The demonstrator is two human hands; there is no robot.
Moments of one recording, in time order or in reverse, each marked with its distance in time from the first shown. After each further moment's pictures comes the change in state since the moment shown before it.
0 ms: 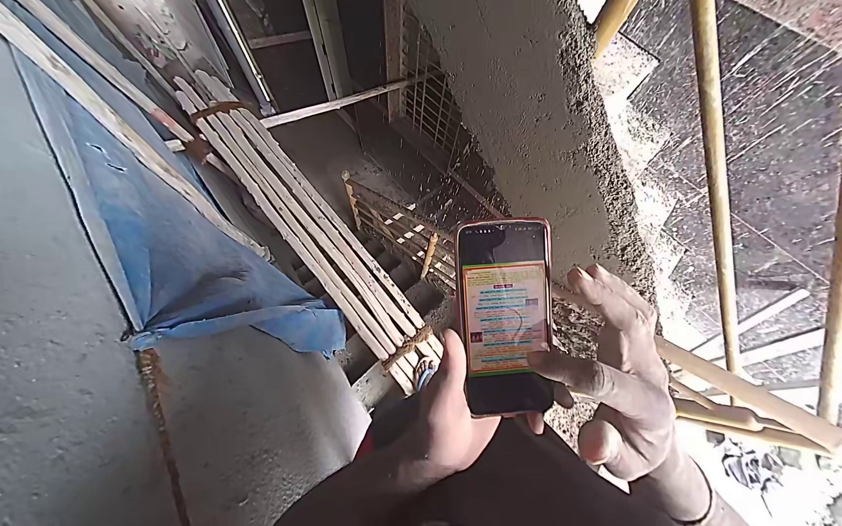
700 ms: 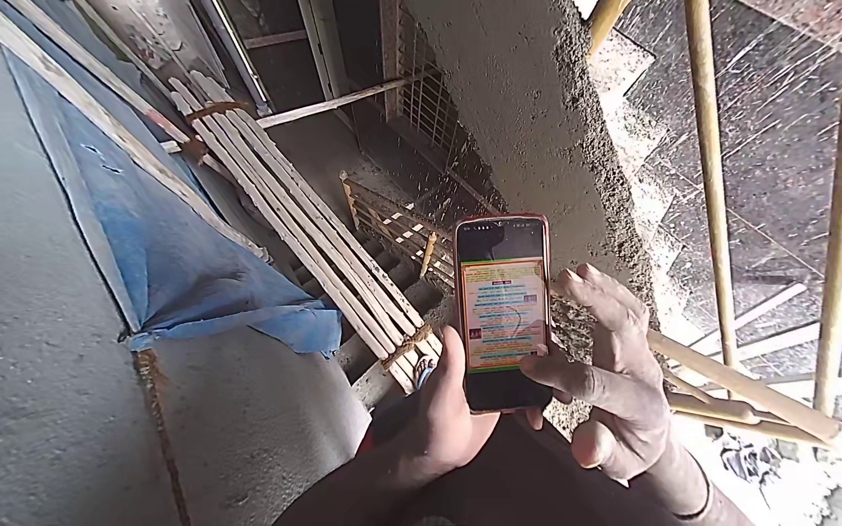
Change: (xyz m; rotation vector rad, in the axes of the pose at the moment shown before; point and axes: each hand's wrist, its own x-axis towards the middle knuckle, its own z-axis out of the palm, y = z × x) left_hand -0.001 -0.003 -0.001 0.012 -0.008 0.005; right_hand -0.002 -0.003 0.000 0.016 -0.001 -0.027
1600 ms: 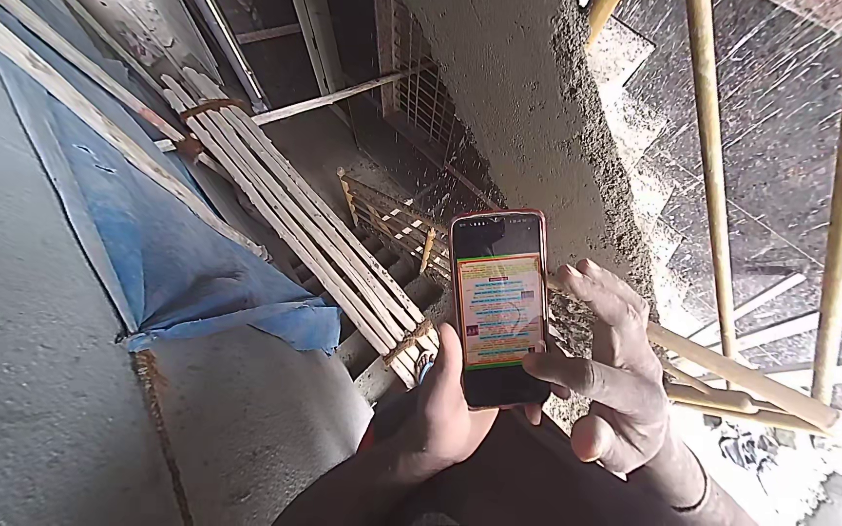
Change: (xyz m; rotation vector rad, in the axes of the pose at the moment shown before) left_hand 0.000 0.000 0.000 -0.024 -0.006 -0.025; right_hand -0.004 0.001 0.000 0.003 0.008 0.019
